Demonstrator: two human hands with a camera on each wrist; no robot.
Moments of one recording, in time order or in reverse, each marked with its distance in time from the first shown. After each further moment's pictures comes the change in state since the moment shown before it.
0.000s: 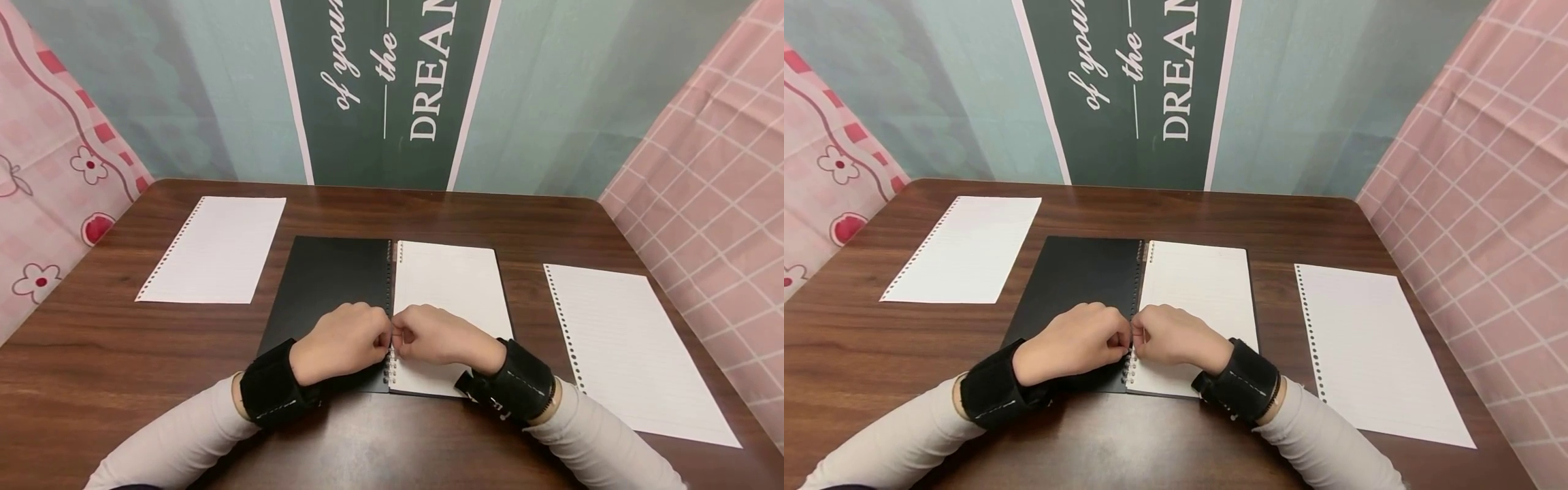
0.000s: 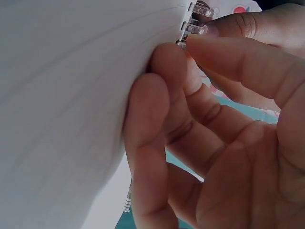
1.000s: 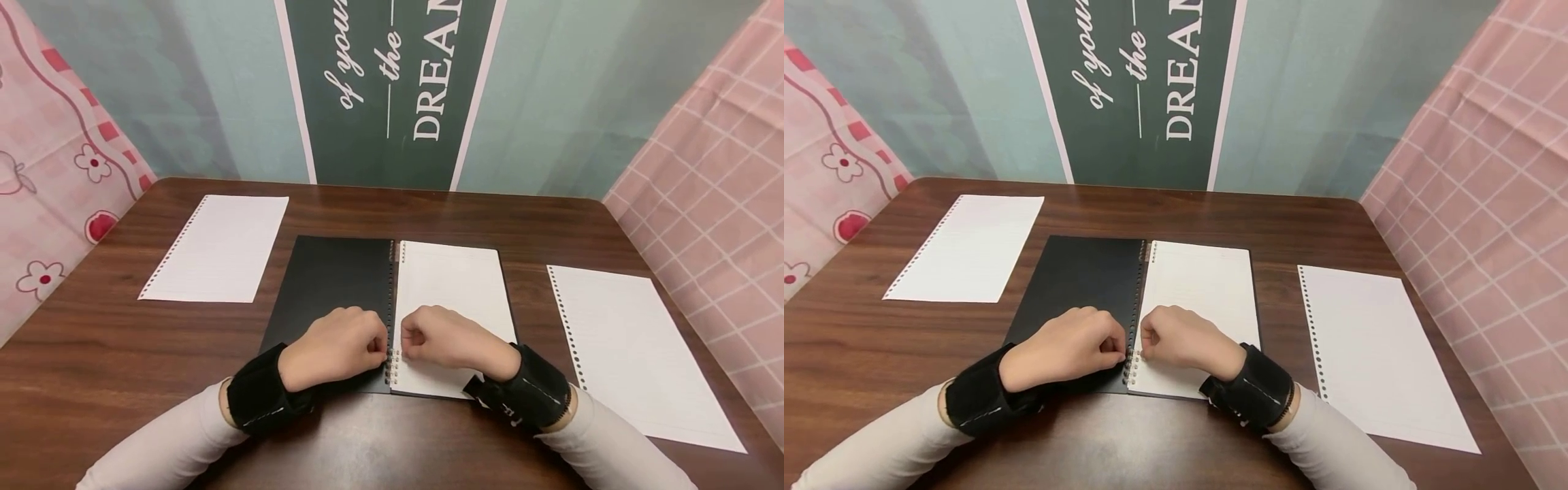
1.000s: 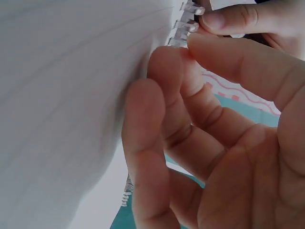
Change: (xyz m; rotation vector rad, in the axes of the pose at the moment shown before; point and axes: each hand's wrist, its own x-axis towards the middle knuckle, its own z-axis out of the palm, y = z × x) left_hand -0.013 -0.003 -0.005 -0.060 -0.028 -0.029; right_hand -0.012 0.000 -0.004 -0.003 0.016 0.041
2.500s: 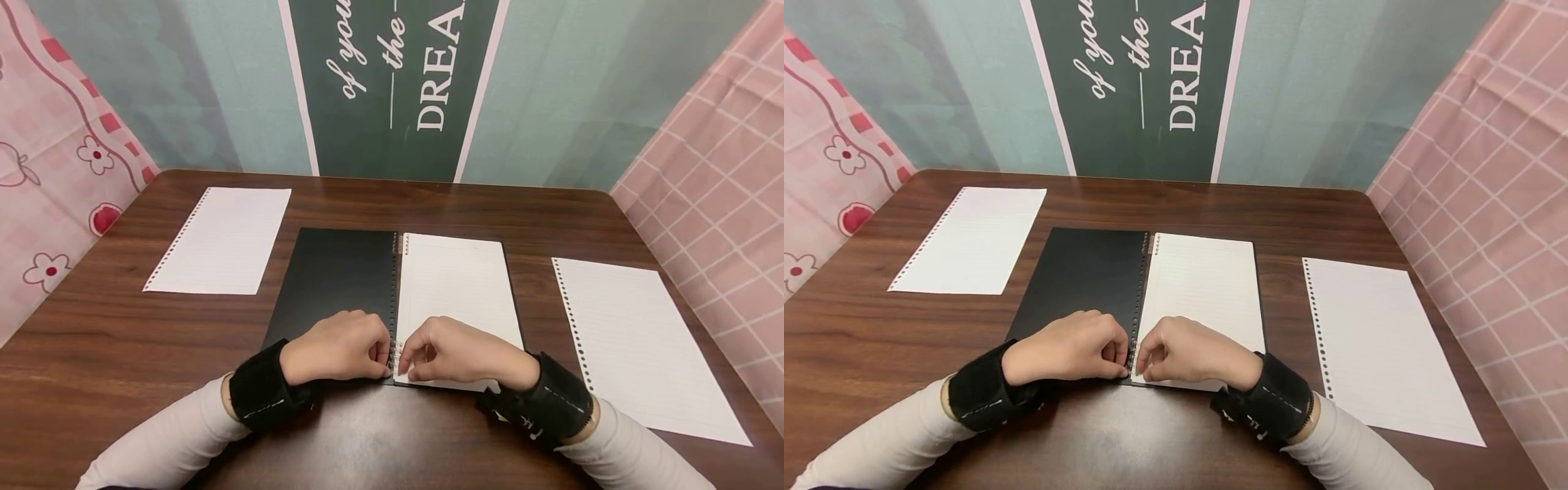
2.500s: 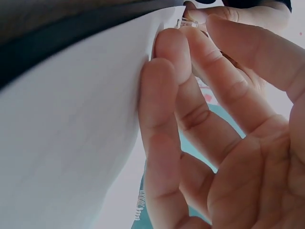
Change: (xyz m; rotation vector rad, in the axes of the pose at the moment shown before) left_hand -0.002 -0.001 -0.001 -0.044 -0.195 -0.035; right_hand -0.015 0.006 0.005 0.187 -0.131 -0.246
